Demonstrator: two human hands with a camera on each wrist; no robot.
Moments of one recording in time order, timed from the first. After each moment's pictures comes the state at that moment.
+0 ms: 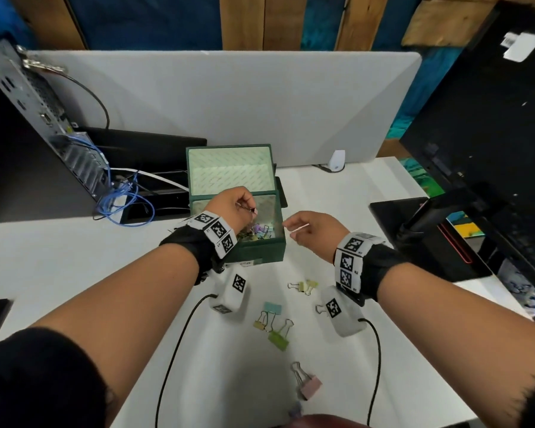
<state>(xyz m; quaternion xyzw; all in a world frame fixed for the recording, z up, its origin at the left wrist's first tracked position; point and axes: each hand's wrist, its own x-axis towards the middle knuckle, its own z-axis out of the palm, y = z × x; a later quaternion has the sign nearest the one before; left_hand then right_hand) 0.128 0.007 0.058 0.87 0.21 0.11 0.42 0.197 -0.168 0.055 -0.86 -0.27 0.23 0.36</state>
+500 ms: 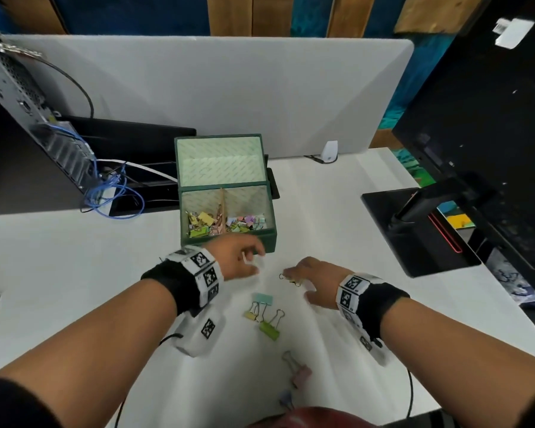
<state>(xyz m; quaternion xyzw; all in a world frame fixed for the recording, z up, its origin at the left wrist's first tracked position) 0.082 -0.020 0.029 0.94 0.07 -0.12 0.32 0.169 -0.224 0.004 -0.85 -0.42 0.31 -0.01</state>
